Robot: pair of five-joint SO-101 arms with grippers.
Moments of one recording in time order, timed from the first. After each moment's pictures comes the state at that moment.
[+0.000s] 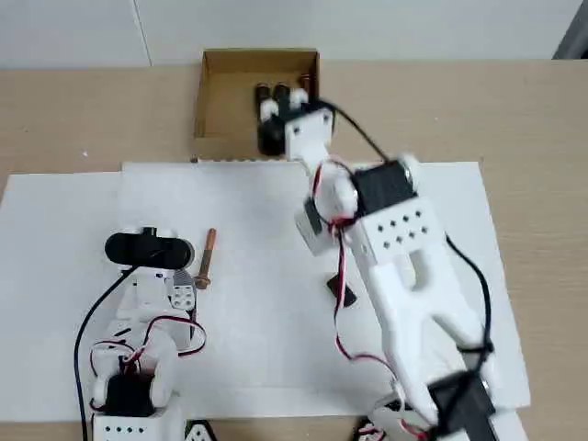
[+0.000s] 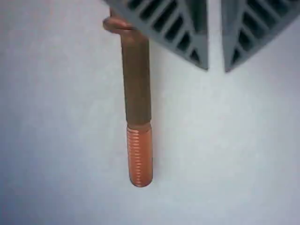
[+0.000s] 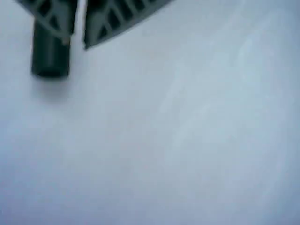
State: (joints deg) left arm -2.3 -103.6 94.3 58.2 0.7; right arm -25.8 -13.9 0.5 94.1 6.9
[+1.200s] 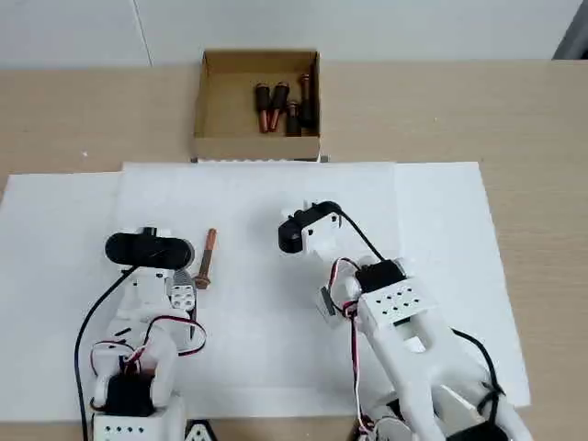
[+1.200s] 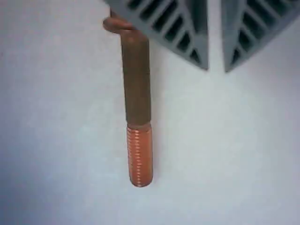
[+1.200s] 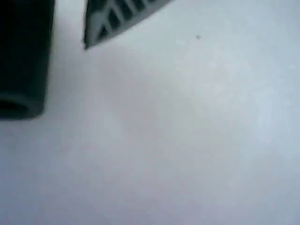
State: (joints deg) left arm -2.3 -103.6 94.3 58.2 0.7; right arm -24.4 -28.8 55.5 58.7 11.6
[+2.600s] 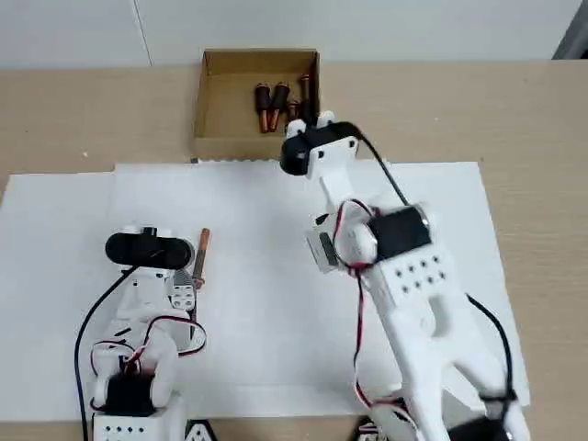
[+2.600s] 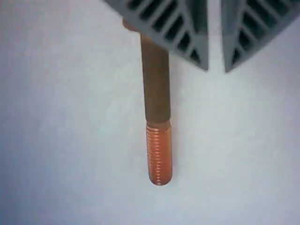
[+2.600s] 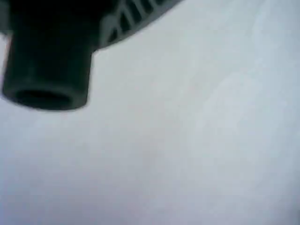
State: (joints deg) left arm -2.3 -103.6 94.3 58.2 0.6; right arm -24.5 -29.4 18.8 82.4 1.5
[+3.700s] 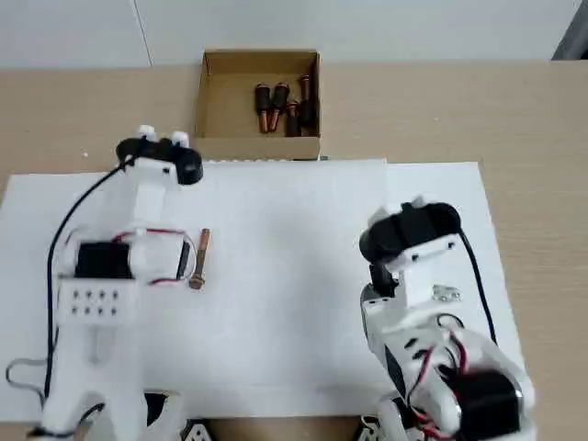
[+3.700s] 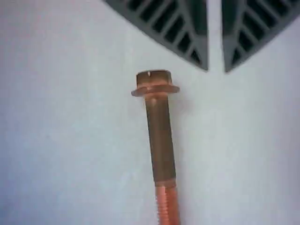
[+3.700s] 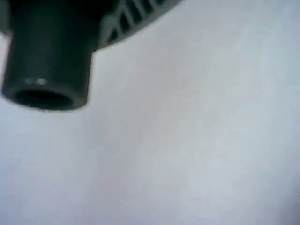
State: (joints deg) left arm -2.3 -34.4 33.5 81.9 -4.8; right arm -16.9 -76.3 40.9 91.1 -1.5
